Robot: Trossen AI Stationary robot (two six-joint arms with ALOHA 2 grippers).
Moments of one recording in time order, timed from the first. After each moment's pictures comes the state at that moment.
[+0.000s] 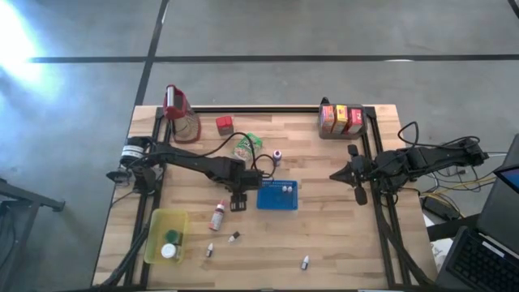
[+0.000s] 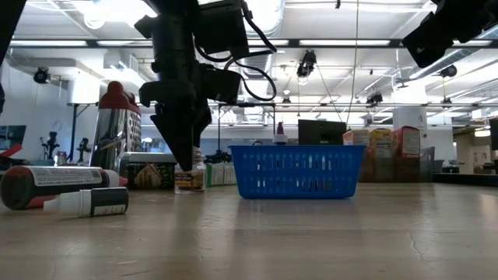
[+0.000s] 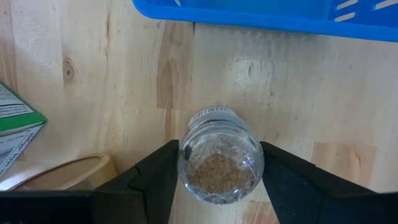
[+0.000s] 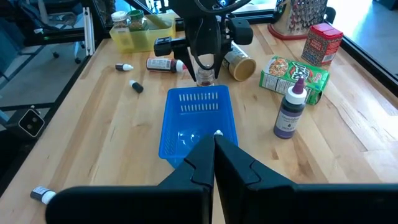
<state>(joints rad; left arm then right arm) -0.06 1.80 1.24 -0.76 -0.05 -0.13 0.24 0.48 0.52 -0.46 0.18 0.22</state>
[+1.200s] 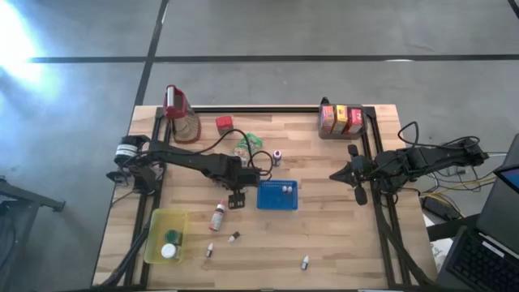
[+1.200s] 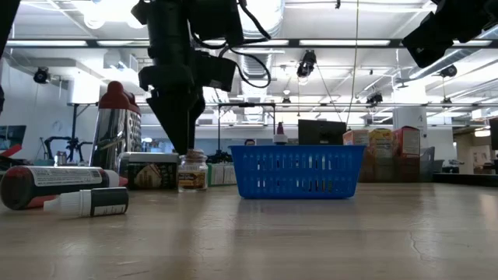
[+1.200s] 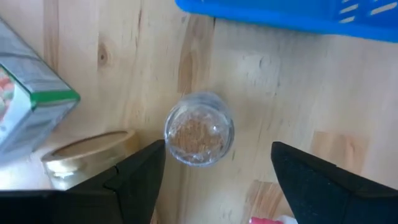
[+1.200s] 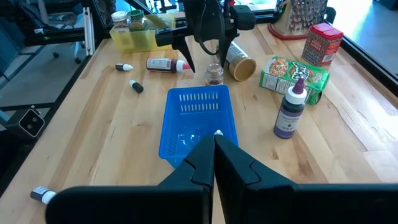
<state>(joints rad) -0.06 1.74 1.26 -0.84 -0.09 -0.17 0.24 0.48 0.52 -0.46 0.18 0.22</state>
